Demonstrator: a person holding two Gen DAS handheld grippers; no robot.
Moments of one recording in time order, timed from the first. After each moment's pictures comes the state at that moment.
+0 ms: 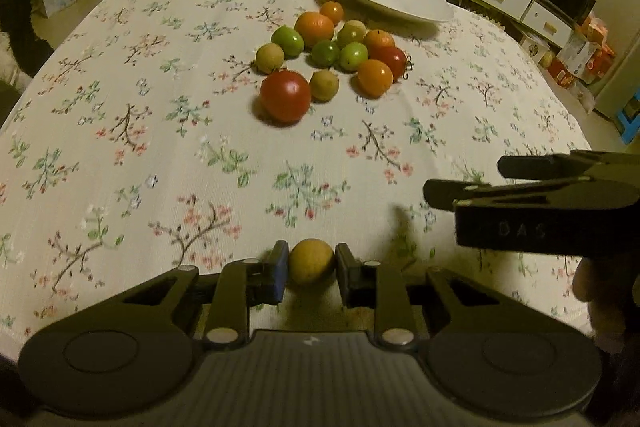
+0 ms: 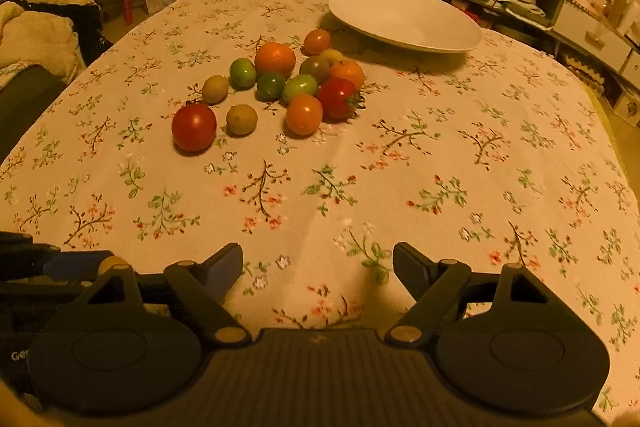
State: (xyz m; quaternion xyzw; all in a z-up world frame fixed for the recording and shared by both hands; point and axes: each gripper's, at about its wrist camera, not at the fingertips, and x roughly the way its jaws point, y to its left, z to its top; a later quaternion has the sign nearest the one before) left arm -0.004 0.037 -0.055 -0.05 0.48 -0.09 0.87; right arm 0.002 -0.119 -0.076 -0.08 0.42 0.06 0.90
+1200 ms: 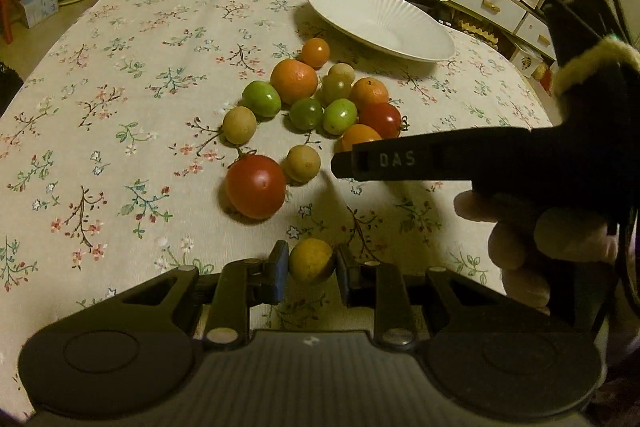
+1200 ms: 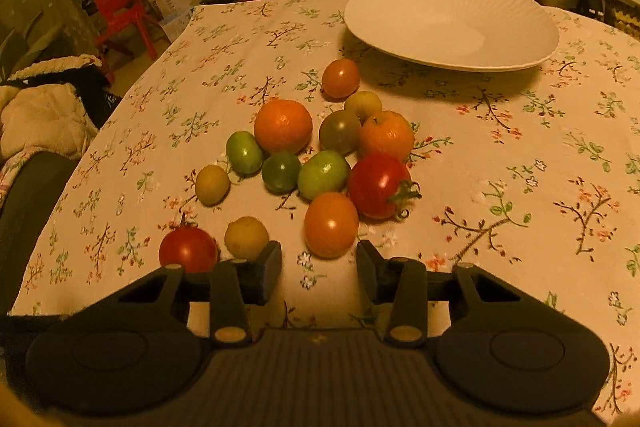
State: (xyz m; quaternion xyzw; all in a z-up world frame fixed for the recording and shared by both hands) left arm 0.060 0.025 -0.041 -0.06 0.47 -0.11 0.87; right arm 0.112 -0.123 -0.080 0.04 0.44 0.13 0.89
